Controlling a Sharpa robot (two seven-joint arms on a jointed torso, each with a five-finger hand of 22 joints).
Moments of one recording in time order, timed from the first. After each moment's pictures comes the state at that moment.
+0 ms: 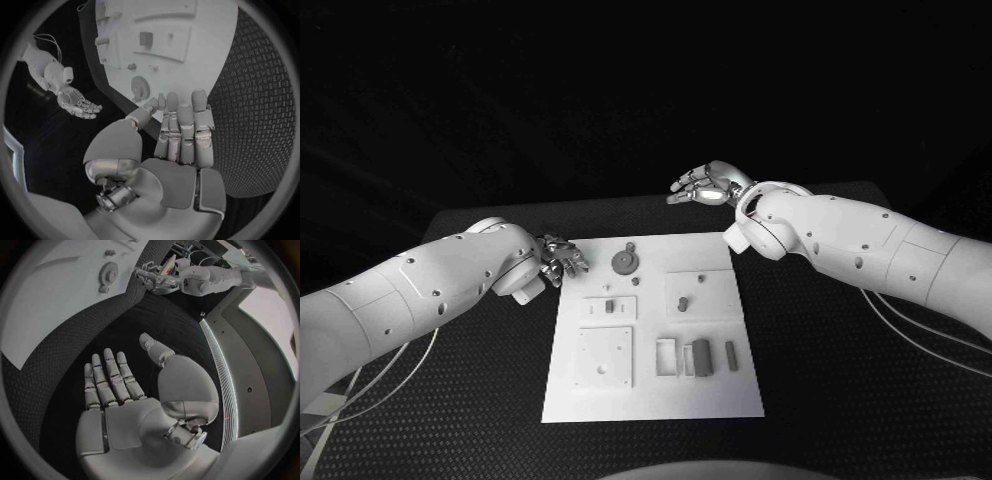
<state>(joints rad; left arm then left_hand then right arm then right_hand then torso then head) 1.25 -0.48 -0.11 0.99 -0.80 -0.04 -0.43 0.93 0.05 0.62 -0.26 0.05 1.05 0.08 0.32 0.60 1.23 -0.01 0.56 0.43 1.12 -0.10 1.29 0.52 0.01 1.25 -0.21 0.35 1.31 1.20 -0.65 0.04 1.12 -0.77 -0.27 0.07 1.03 -0.09 0.56 -0.23 0.05 0.68 0.19 0.25 0.47 0.85 0.22 0.20 0.07 0.53 0.26 0.45 0.27 0.06 0.27 0.22 0.19 1.28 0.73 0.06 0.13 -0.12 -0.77</state>
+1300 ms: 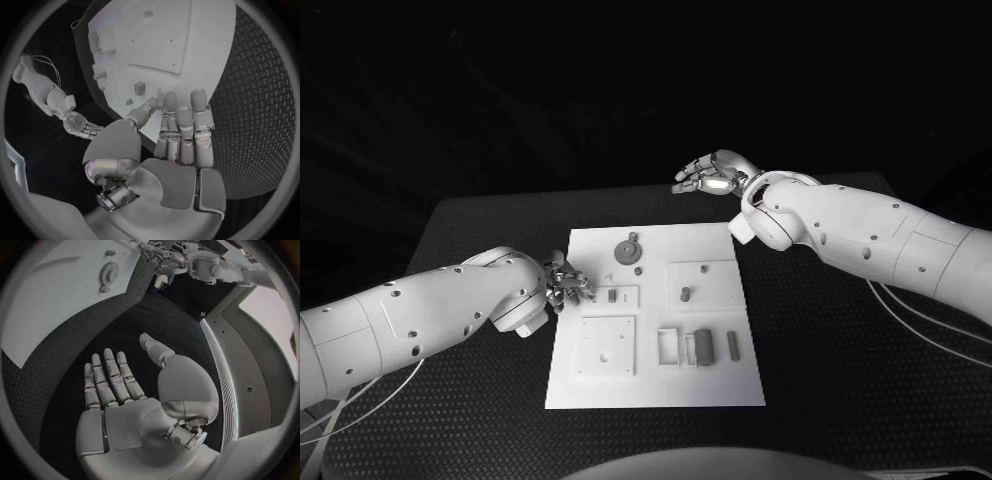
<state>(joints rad) 1.23 -0.62 -0.21 1.31 -0.87 -0.19 -0.53 0.92 0.03 0.64 -0.26 0.05 1.08 0.07 0.32 0.59 1.26 -0.03 0.57 0.43 1.15 -0.11 1.32 0.53 0.01 1.28 -0.22 0.37 1.31 1.20 -0.65 0.04 1.12 -0.77 -0.27 0.07 1.03 -0.09 0.56 -0.23 0.05 0.68 0.19 0.26 0.47 0.85 0.22 0.20 0.07 0.53 0.26 0.45 0.27 0.06 0.27 0.22 0.19 1.28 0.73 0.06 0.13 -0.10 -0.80</state>
